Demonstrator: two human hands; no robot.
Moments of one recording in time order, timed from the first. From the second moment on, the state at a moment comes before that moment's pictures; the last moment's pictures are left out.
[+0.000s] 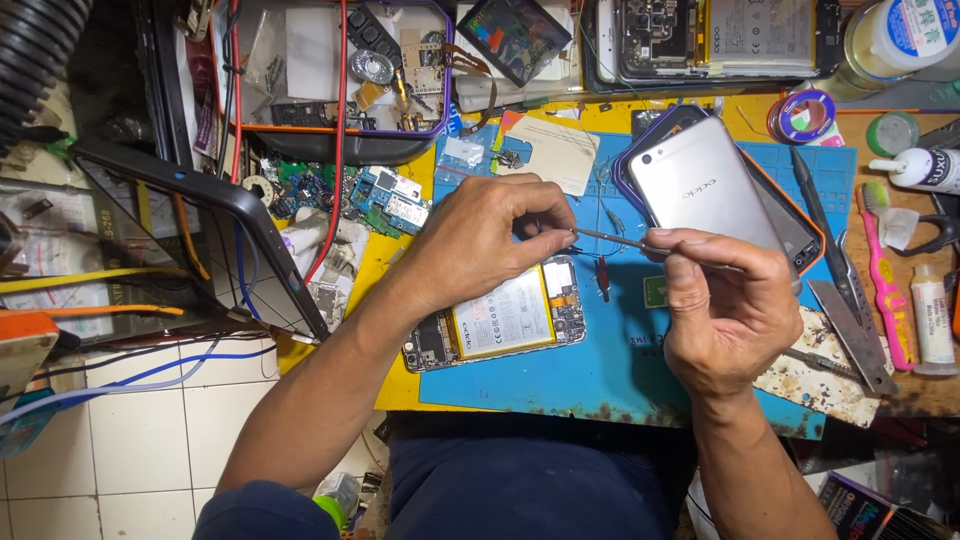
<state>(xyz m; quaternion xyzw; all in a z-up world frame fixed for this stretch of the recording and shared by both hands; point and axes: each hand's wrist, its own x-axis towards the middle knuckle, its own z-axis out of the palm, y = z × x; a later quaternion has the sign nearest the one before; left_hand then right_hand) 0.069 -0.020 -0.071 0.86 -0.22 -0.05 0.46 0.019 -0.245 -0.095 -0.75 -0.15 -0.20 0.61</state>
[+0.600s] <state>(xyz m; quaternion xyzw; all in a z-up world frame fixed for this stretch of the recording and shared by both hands) 0.067 -0.022 -0.082 0.87 -0.29 -0.03 0.39 0.018 -0.246 -0.100 -0.78 -0.18 -0.22 0.56</state>
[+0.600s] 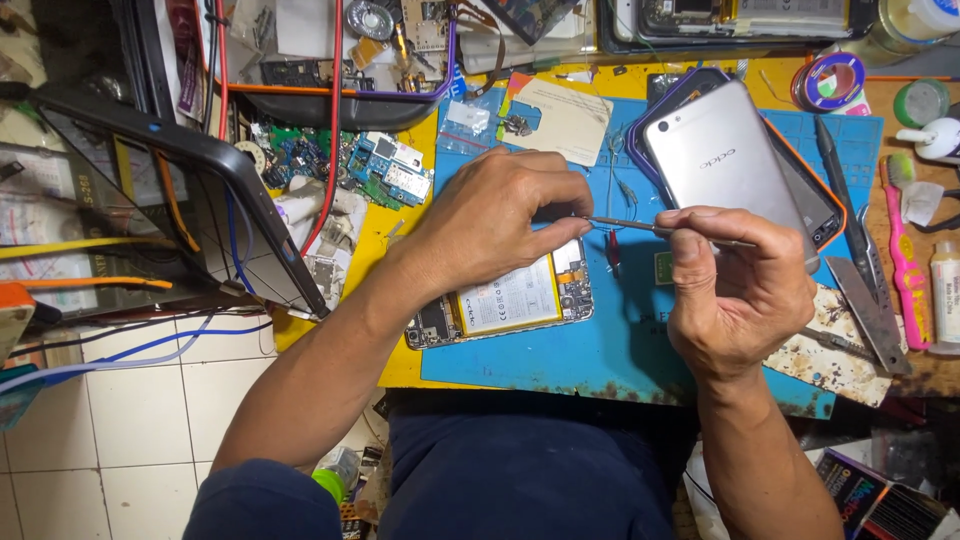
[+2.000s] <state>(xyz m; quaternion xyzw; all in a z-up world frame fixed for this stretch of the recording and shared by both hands) 0.068 -0.020 -0.092 0.88 -0.28 0.09 0.37 -0.028 -0.246 -0.058 -0.85 -0.34 -0.12 0.38</state>
